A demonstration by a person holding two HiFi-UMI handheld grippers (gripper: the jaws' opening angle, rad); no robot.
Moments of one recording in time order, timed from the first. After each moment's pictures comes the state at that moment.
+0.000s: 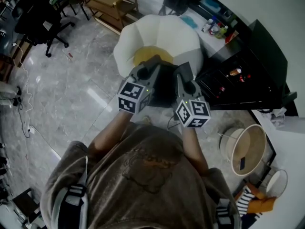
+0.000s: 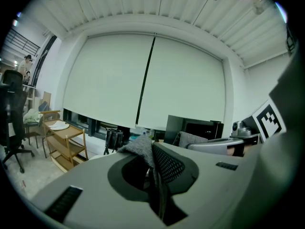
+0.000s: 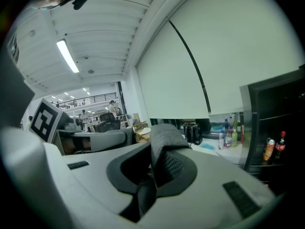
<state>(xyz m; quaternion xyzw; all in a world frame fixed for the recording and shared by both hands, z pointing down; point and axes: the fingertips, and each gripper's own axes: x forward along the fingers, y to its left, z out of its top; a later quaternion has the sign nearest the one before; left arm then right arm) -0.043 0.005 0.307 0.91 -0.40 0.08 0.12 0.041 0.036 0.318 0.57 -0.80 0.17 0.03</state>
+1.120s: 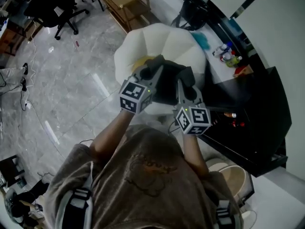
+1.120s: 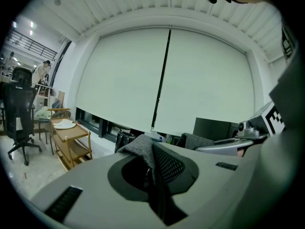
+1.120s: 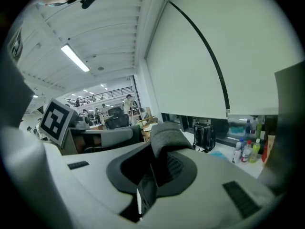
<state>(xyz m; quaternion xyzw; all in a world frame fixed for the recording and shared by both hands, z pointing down) 0.048 -0.191 0.335 0.85 -0.49 0.07 0.14 0.132 -0.161 0.342 0.47 -0.86 0.18 0.07</state>
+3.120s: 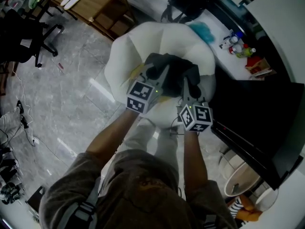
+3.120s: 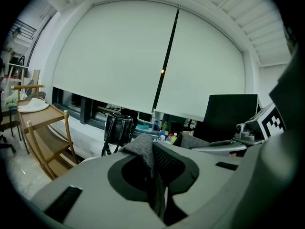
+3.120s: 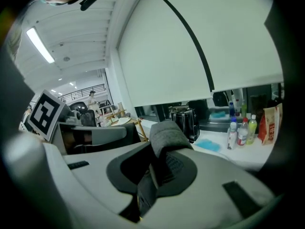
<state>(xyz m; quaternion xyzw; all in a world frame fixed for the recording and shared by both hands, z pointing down) 0.031 -0.397 0.502 0.90 -0.38 0.13 0.18 0.108 -0.355 0.515 0.59 -0.77 0.23 0.07</state>
